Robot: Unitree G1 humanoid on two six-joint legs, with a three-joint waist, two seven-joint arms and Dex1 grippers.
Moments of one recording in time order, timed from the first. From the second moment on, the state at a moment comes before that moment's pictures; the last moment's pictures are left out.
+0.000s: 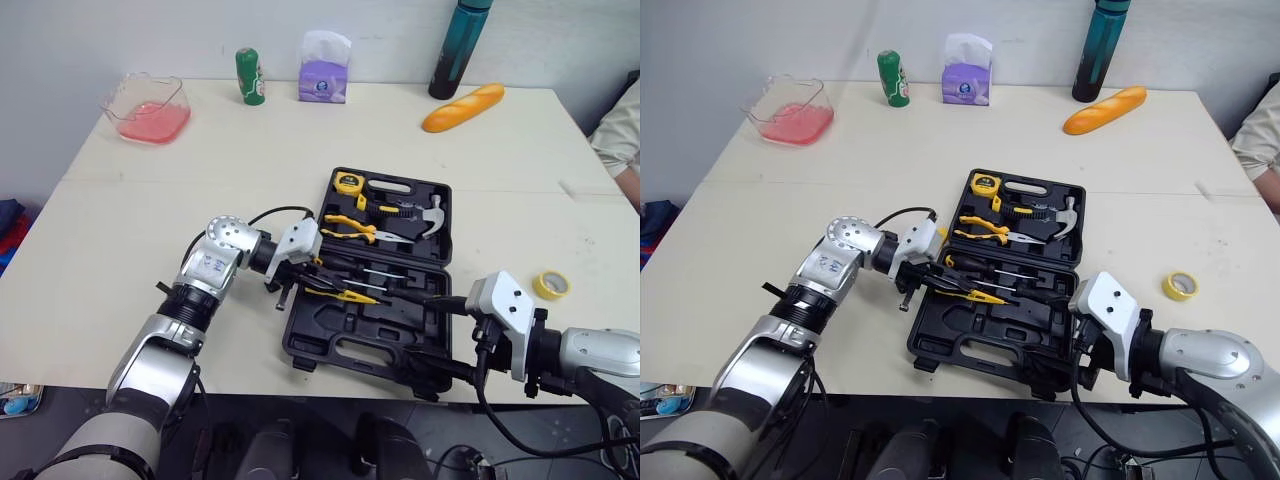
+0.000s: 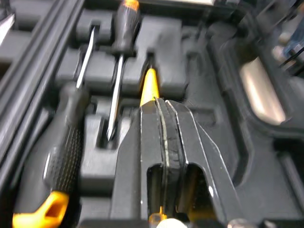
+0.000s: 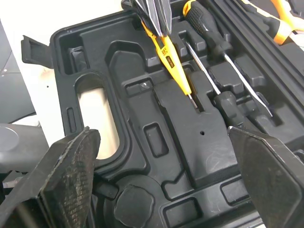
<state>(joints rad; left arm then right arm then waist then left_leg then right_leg) -0.88 0.38 -0.32 0.56 -0.09 0.07 -1.37 0.08 -0.95 -0.25 -0.79 0.76 0.82 0.69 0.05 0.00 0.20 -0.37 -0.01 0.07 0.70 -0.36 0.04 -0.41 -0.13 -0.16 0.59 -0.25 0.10</state>
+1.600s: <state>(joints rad) -0.15 0.82 0.44 -0.10 -0.45 0.78 -0.82 0.39 -0.92 -0.90 -0.25 0.57 0.66 0.94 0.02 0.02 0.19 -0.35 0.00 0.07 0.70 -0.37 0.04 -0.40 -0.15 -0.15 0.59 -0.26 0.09</state>
